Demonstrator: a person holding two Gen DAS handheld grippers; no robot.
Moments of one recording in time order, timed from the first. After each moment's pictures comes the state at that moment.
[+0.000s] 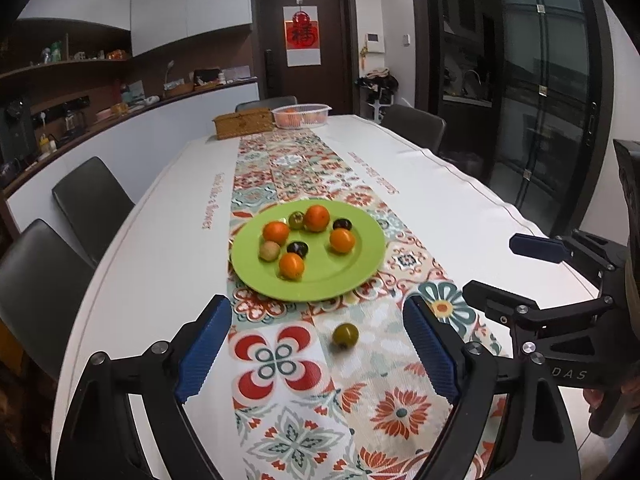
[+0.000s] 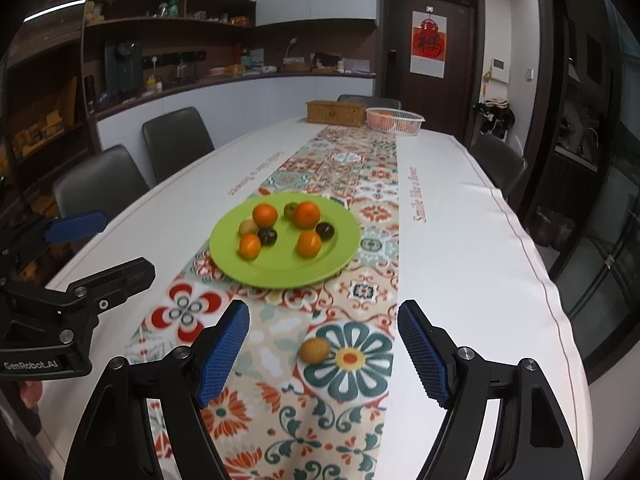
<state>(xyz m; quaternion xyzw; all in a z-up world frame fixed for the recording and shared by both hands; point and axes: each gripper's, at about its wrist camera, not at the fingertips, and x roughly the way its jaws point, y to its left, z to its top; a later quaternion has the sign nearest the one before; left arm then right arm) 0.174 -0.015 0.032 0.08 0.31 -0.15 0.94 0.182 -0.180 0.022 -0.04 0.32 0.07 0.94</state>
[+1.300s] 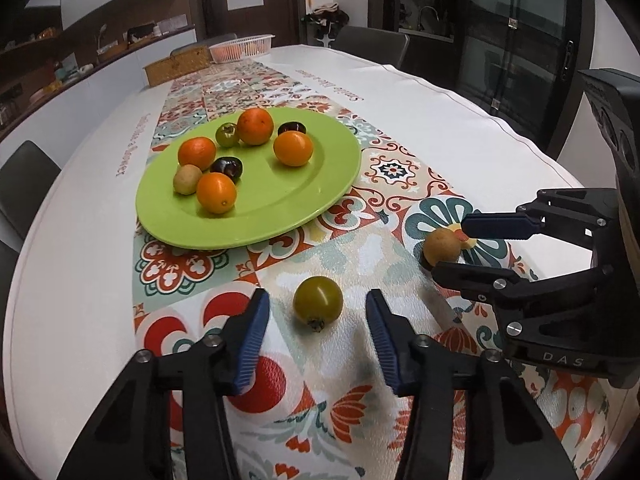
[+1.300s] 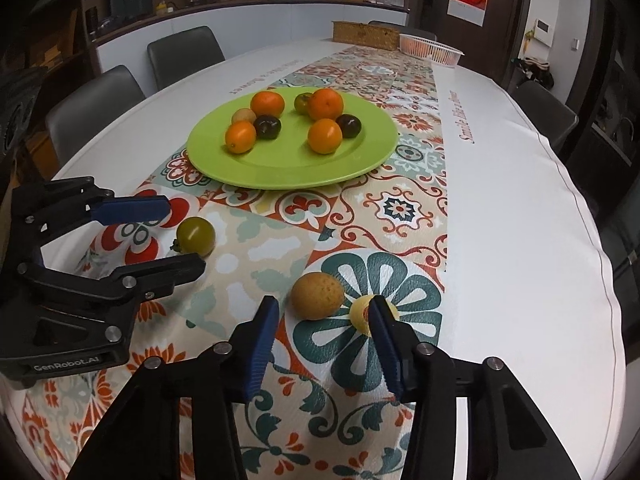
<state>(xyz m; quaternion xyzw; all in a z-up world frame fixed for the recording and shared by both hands) 0.238 -0.047 -0.066 0.12 0.41 -0.23 0.87 0.233 -0.172 -0.067 -0.07 0.44 0.10 0.89</state>
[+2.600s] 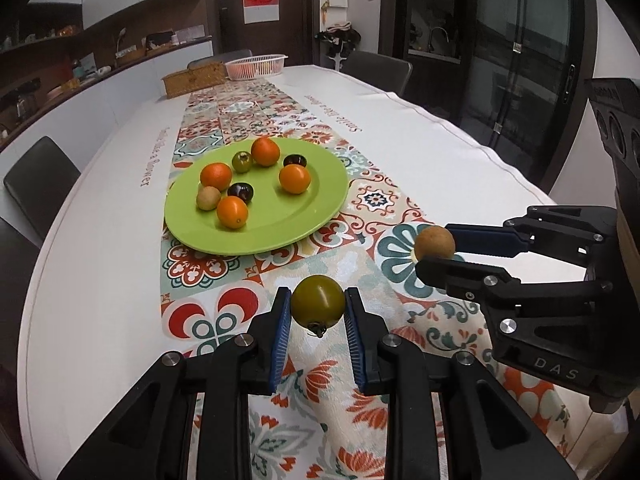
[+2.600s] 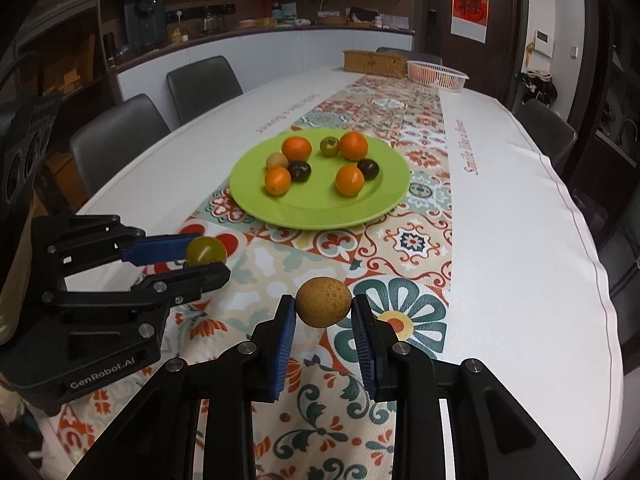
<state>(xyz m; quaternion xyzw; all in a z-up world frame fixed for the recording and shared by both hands) 0.198 -0.041 -0.019 0.10 0.38 -0.22 0.89 0.202 -0.162 -0.020 -0.05 0.39 0.13 0.91</state>
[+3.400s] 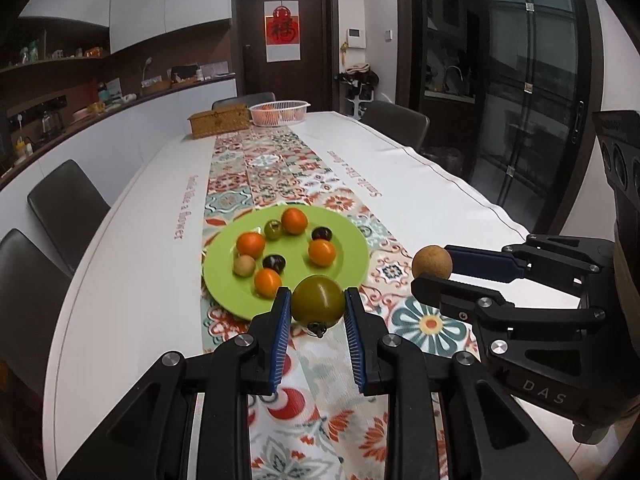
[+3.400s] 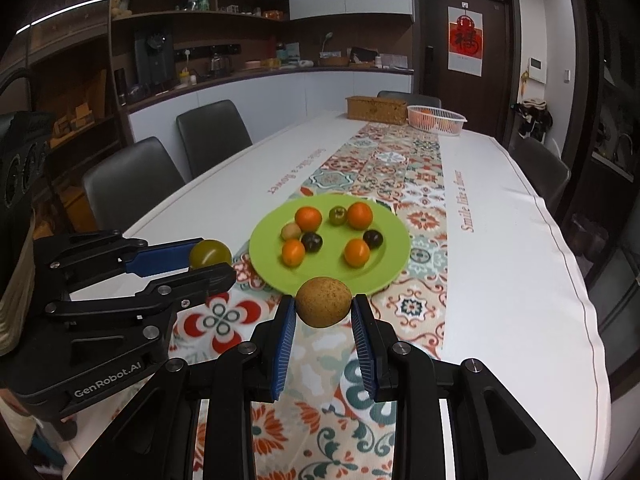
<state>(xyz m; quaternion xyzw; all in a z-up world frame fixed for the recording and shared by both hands) 0.210 -0.030 0.036 0.08 0.32 -0.19 0.93 0.210 -0.156 0.032 -0.03 0.32 0.14 0.94</state>
